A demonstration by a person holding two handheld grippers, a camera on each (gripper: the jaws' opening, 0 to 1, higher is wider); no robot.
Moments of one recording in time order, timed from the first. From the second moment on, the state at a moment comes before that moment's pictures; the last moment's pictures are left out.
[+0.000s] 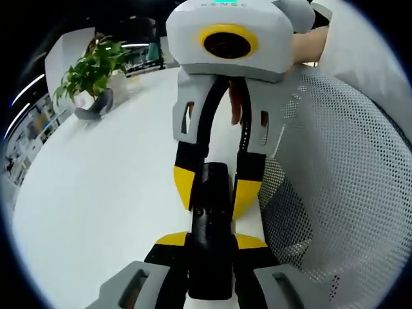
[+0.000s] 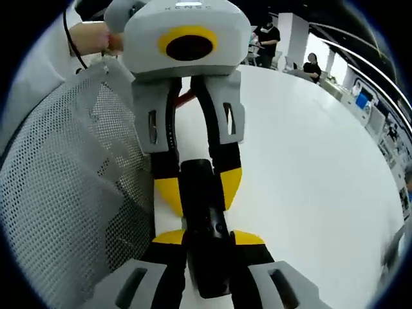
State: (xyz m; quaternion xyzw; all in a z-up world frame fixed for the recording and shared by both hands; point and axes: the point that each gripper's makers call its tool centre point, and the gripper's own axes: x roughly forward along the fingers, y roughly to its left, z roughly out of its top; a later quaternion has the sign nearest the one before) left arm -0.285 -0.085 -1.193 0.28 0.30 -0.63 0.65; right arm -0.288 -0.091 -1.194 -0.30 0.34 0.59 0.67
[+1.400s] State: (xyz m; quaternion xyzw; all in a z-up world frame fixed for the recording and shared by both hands) left arm -0.251 0.032 -1.012 0.05 0.01 -0.27 0.96; right arm -0.287 -0.089 -1.195 -0.28 0.33 0.57 0.69
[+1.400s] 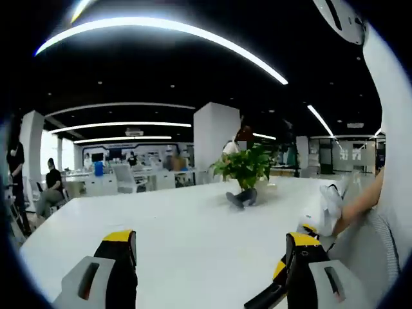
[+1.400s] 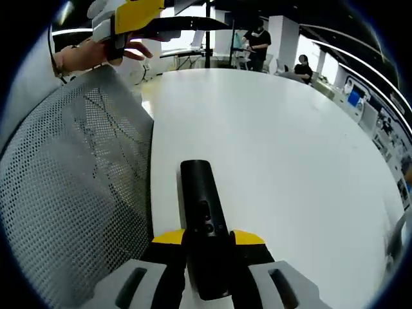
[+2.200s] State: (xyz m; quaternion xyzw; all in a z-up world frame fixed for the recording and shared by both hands) left arm -0.244 0.066 -1.026 0.04 0.01 -0.17 0.99; right arm -0.285 -0.089 -1.196 -0.28 0.35 0.57 0.69
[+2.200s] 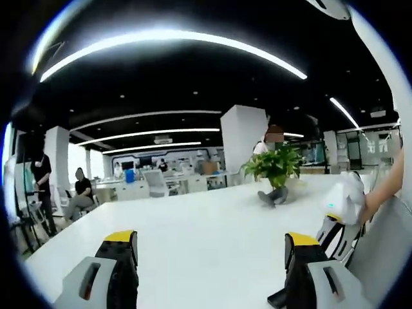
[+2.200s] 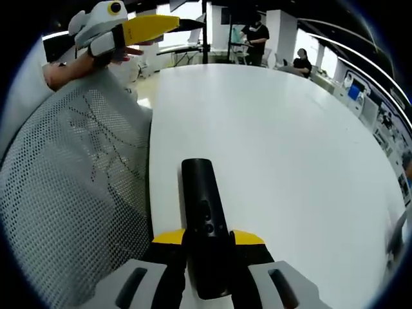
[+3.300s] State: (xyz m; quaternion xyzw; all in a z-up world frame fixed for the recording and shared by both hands) left arm -0.246 0.106 -1.032 -0.02 0.04 -0.07 1.00; right arm -0.223 -0.094 -1.195 -0.32 0.39 0.58 0.64
